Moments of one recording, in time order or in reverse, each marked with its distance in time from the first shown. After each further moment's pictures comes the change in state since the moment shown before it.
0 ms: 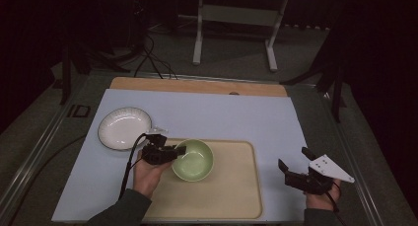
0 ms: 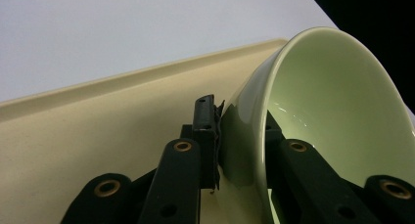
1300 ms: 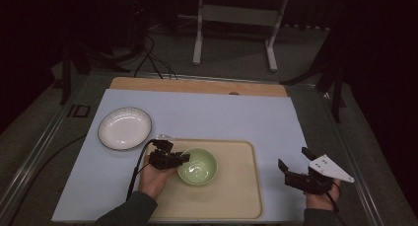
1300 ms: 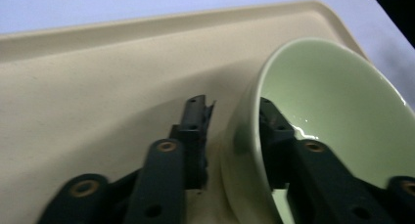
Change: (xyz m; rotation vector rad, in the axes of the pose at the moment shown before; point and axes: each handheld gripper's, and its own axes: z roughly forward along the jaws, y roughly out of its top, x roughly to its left) left arm 0.011 -0.019 0.031 0.074 0.026 -0.035; right arm 0.000 0.000 0.000 0.002 0.000 0.000
